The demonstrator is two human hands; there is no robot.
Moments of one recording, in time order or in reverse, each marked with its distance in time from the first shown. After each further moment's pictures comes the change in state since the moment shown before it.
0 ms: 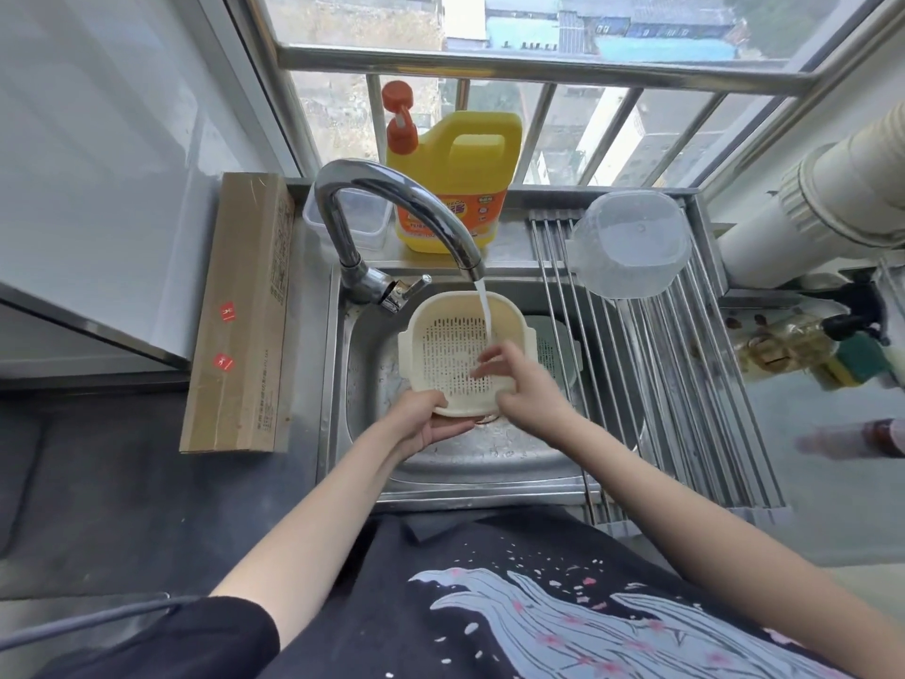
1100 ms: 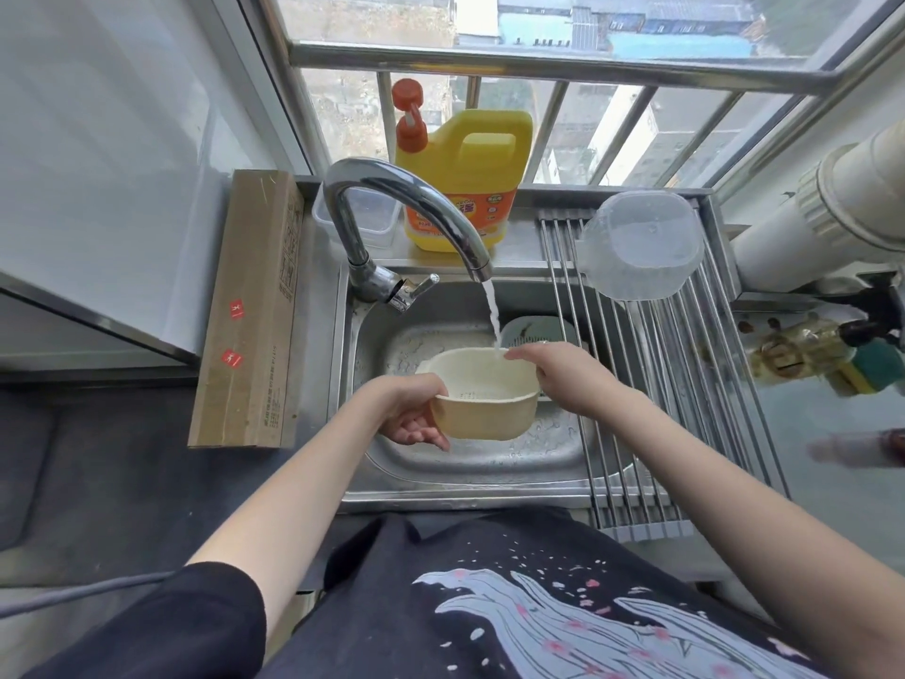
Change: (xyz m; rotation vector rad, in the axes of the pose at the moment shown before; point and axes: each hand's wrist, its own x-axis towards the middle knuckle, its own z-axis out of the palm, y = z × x) left_hand -0.015 0.052 0.006 0.940 -0.045 -0.481; right_hand 0.017 -0.001 -0.048 -0.703 -0.135 -0.076
